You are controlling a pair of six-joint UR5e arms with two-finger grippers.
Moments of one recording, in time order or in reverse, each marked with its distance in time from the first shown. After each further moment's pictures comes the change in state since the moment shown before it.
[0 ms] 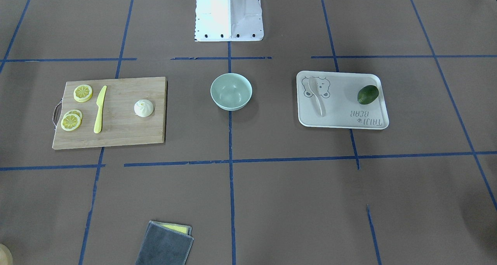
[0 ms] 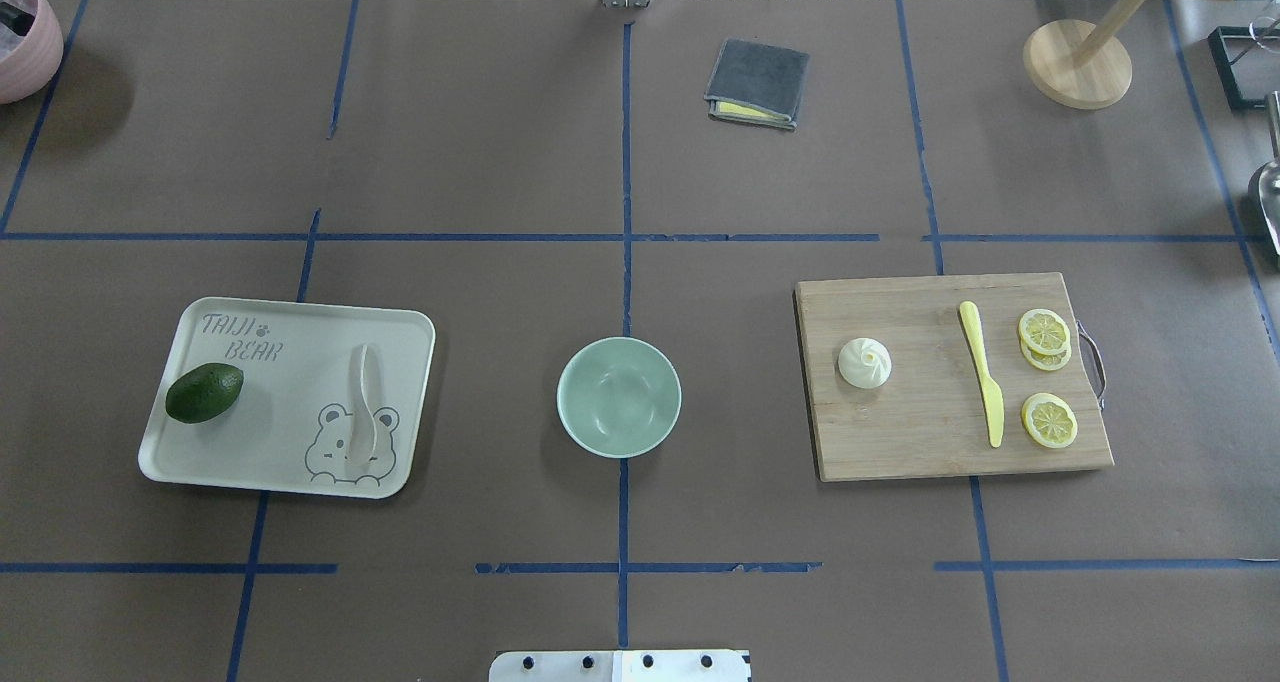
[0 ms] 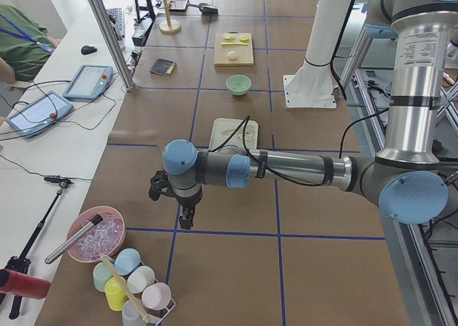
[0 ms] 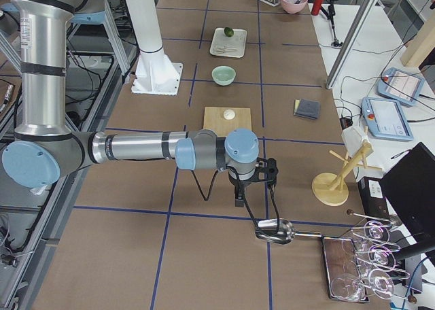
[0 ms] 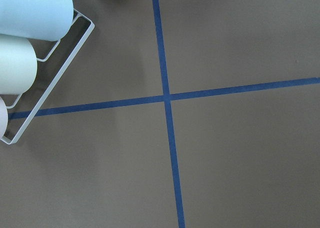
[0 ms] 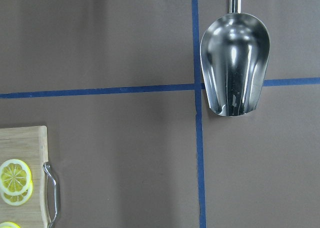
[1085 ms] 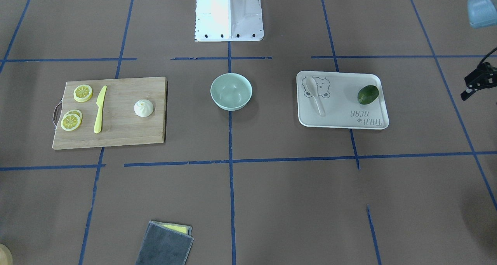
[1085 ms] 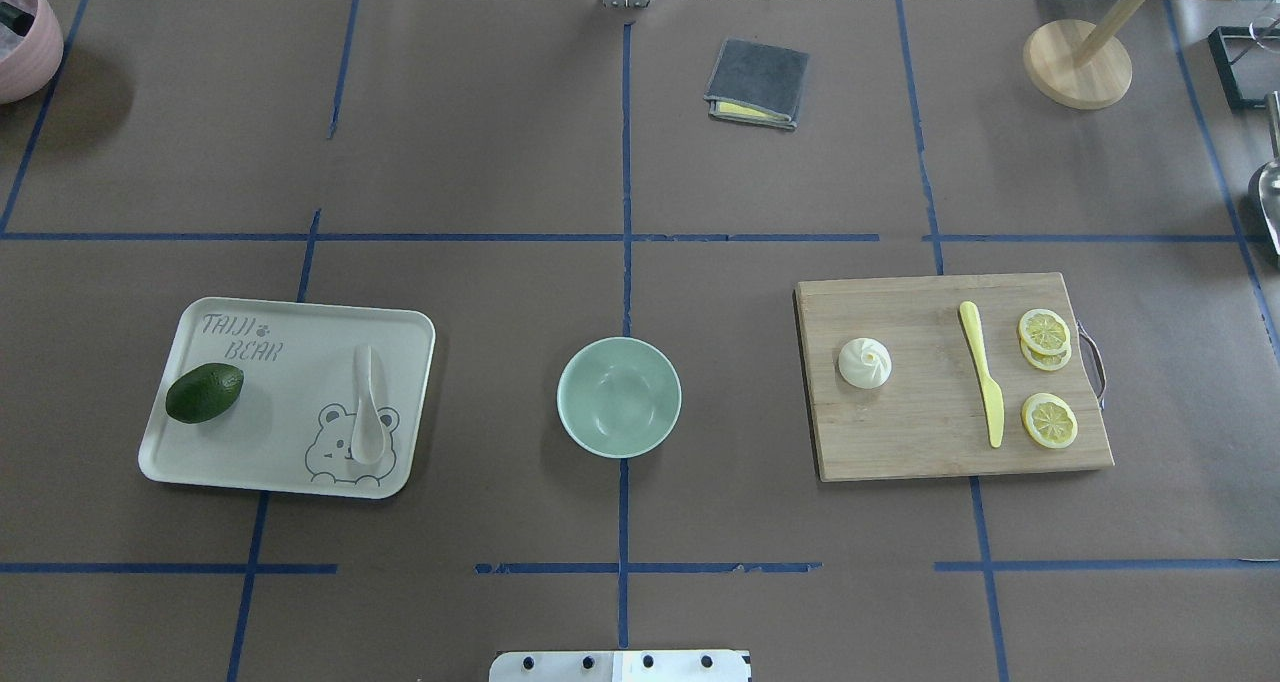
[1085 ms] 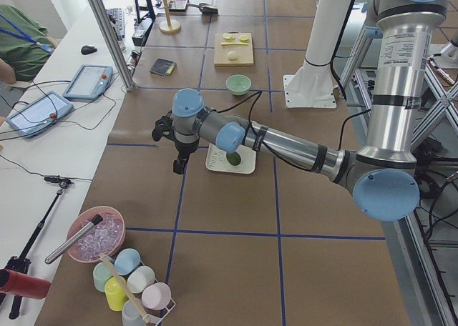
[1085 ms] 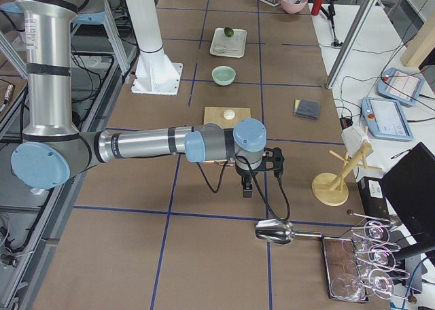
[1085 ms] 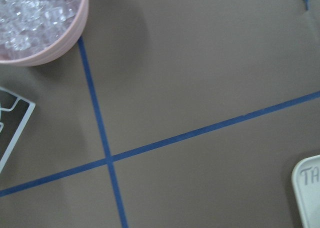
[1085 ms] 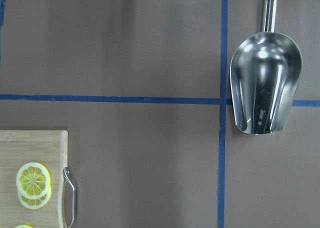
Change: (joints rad) left arm 0.244 -0.044 -0.224 -0.201 0.040 -0.352; right arm -0.048 0.057 0.008 0.003 -0.001 0.003
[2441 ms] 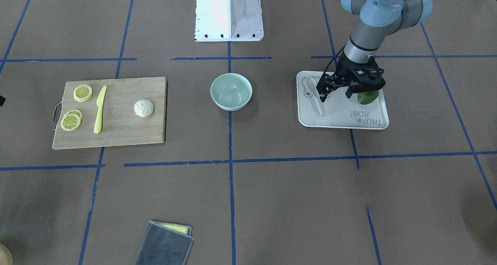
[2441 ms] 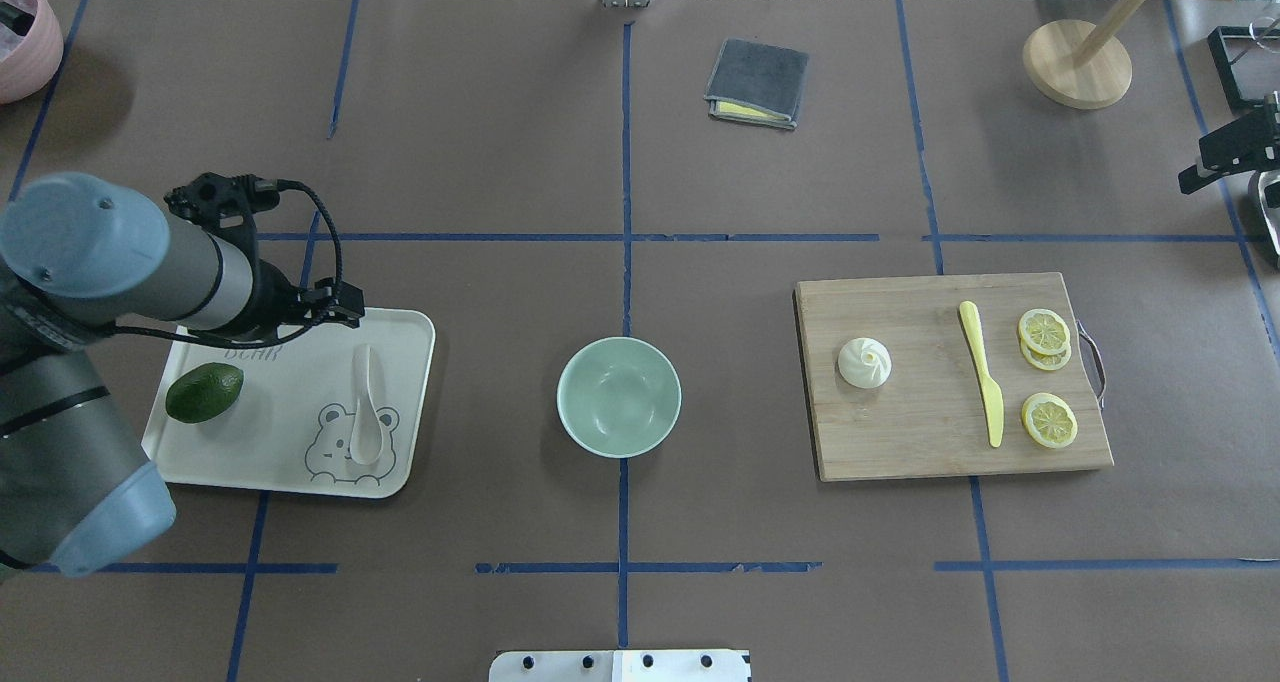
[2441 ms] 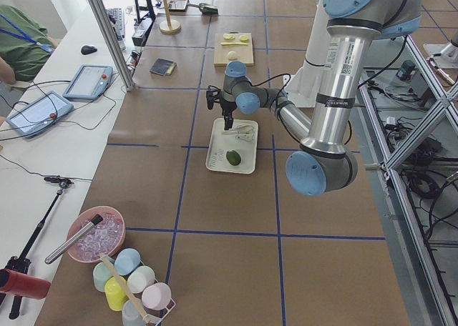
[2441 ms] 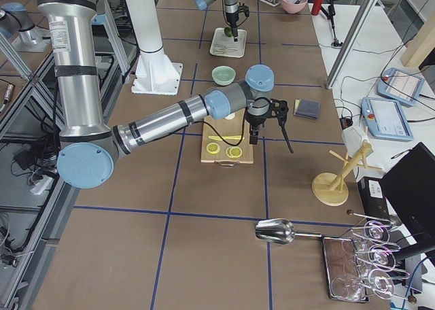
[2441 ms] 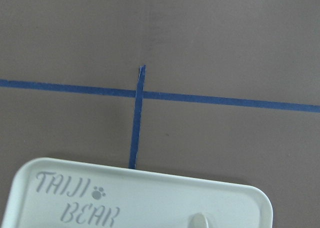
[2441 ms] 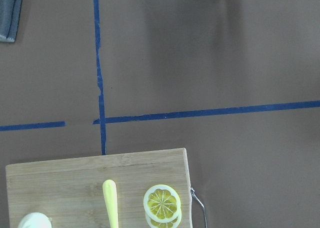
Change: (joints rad) left arm 0.693 -0.160 -0.041 -0.061 0.475 -1.060; right arm -0.248 0.110 0.168 0.007 -0.035 0.496
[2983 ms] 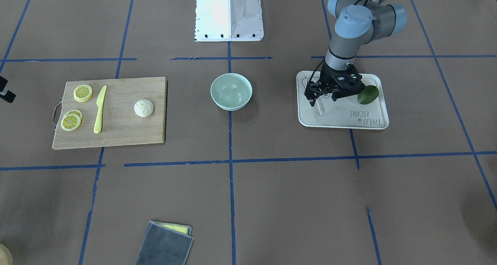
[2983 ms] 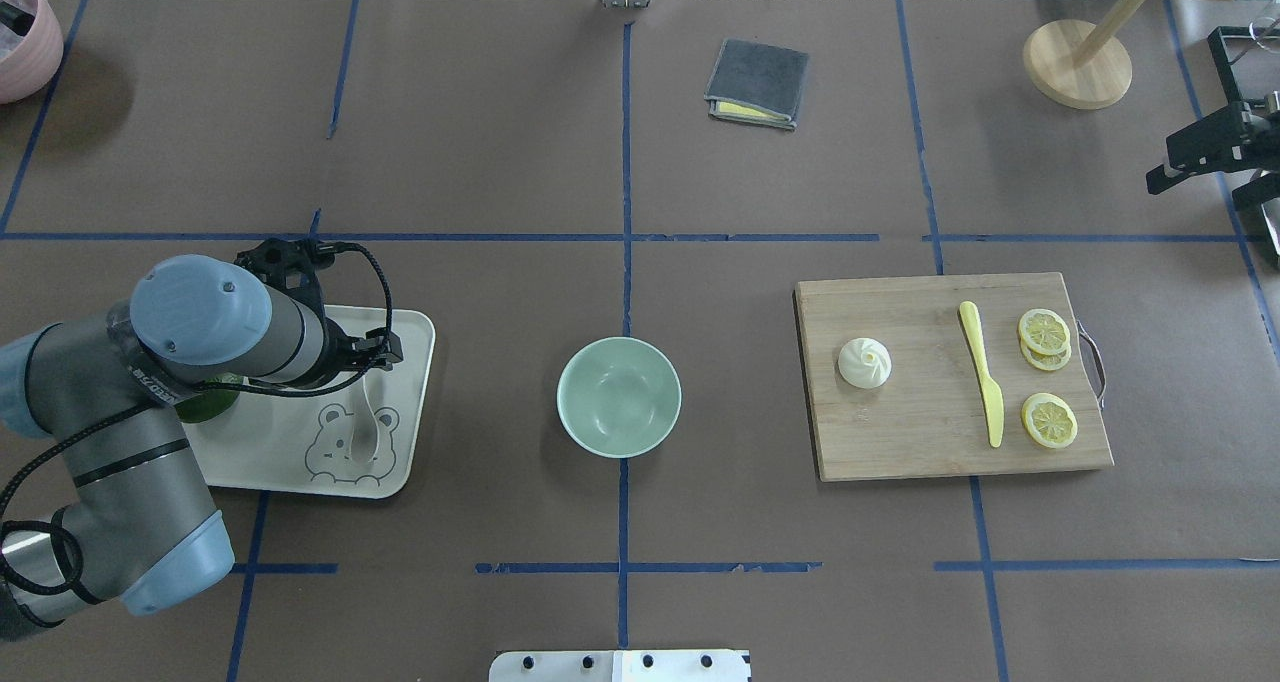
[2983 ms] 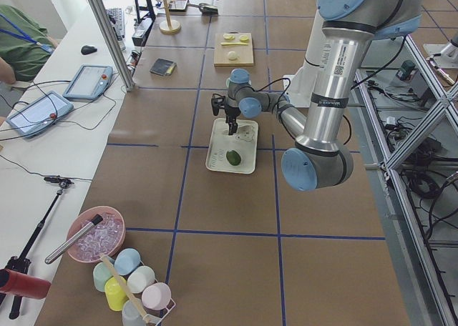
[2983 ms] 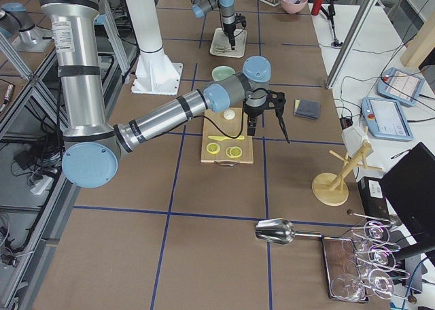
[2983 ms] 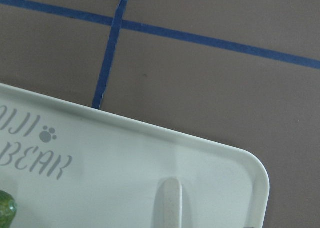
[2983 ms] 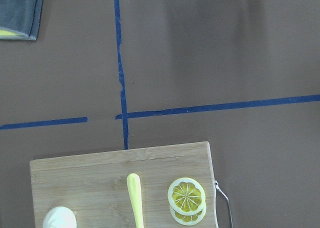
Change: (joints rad) left arm 0.058 -0.027 0.079 -0.007 0.051 -0.047; right arm -0.035 0.007 0.046 -0.001 0.000 0.073
